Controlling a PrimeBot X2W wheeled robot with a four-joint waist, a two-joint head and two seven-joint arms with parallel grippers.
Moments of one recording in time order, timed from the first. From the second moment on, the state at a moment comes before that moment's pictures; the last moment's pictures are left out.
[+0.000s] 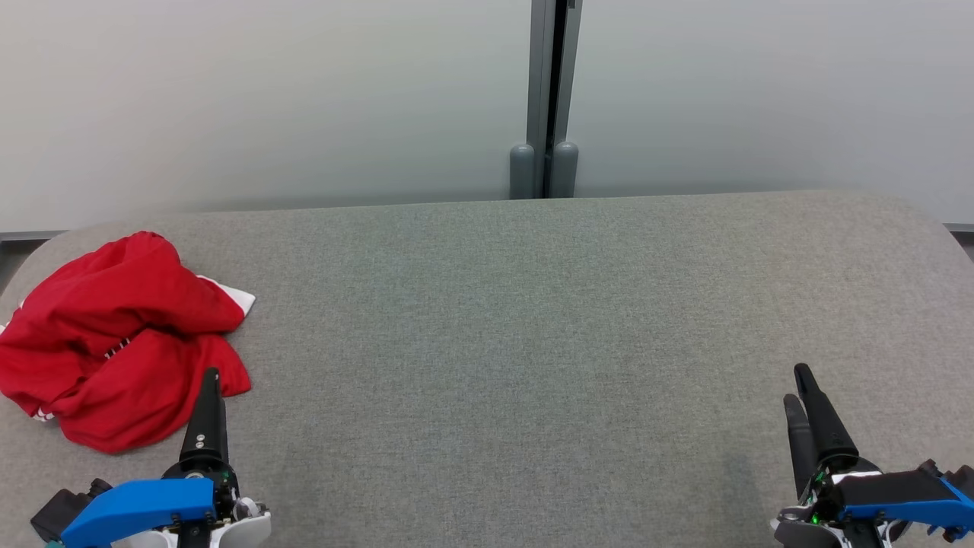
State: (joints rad) left arm -0.05 0.04 0.09 0.25 -1.47 -0.13 0.03; right arm -0.06 -0.04 -0.07 0.26 1.49 0.13 0.03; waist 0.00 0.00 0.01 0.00
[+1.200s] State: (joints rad) left arm -0.04 0.04 0.04 0.17 -0.76 -0.09 -0.10; right arm -0.04 -0.04 -0.01 0.18 0.94 0.13 -0.10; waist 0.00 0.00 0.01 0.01
